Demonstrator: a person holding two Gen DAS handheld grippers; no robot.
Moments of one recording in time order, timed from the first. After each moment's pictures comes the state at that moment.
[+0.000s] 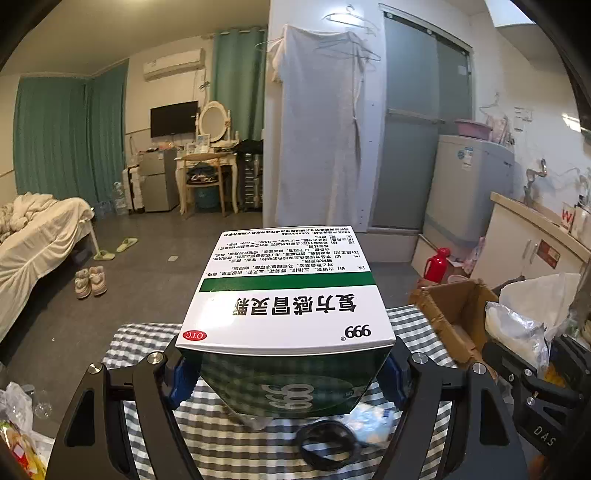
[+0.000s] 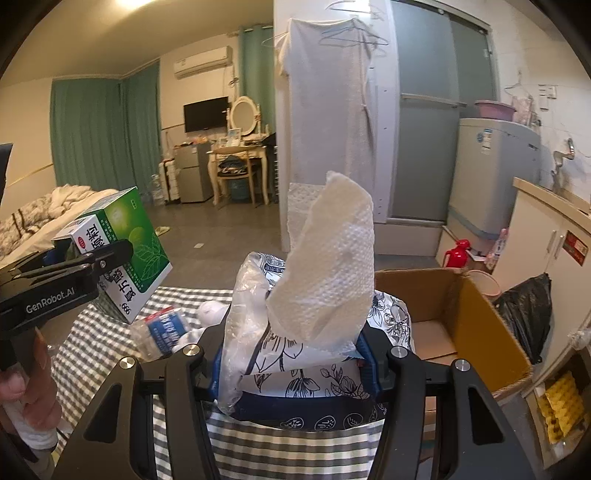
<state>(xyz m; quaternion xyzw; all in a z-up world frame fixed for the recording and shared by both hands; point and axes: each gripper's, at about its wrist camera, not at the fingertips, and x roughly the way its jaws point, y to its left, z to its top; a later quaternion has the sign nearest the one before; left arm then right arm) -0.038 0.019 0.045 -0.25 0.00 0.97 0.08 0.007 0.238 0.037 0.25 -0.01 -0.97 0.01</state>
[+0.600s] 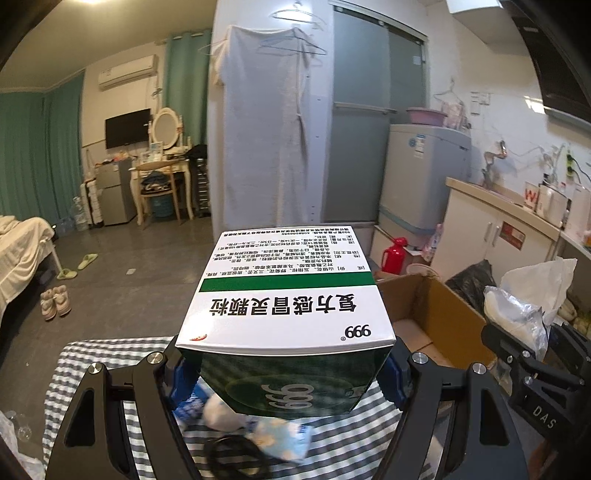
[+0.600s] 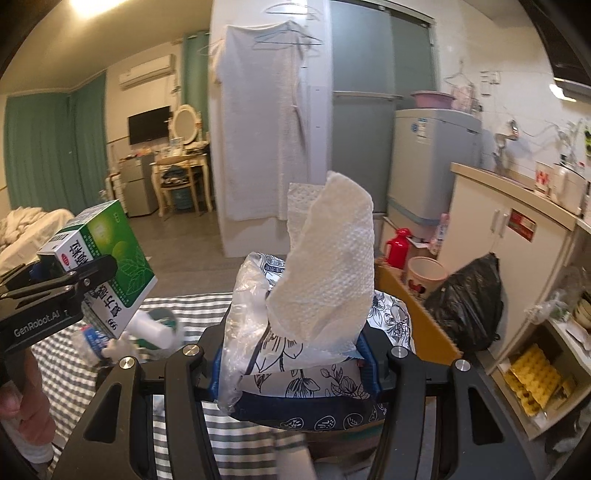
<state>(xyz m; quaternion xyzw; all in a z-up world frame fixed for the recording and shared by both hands) -0.041 0.112 0.051 -0.25 0.02 0.95 0.16 0.032 0.322 0.056 0.25 -0.03 -0.96 -0.10</state>
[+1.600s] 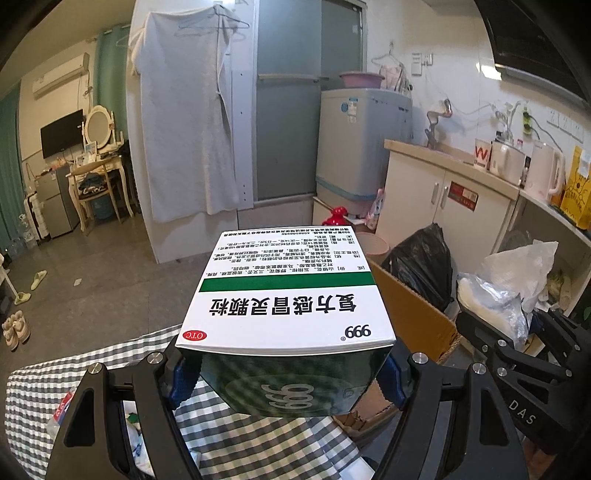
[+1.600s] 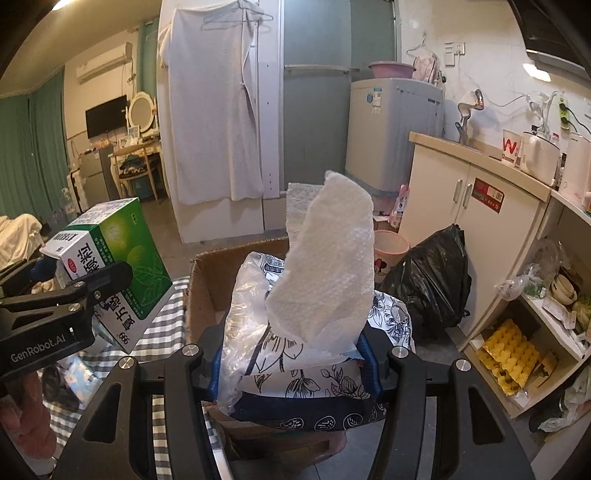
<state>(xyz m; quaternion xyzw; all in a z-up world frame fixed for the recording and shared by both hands) -0.059 0.236 0.035 -0.29 0.07 0.92 0.26 0.017 0.411 0.033 0.30 -0.05 -0.94 -0.17</state>
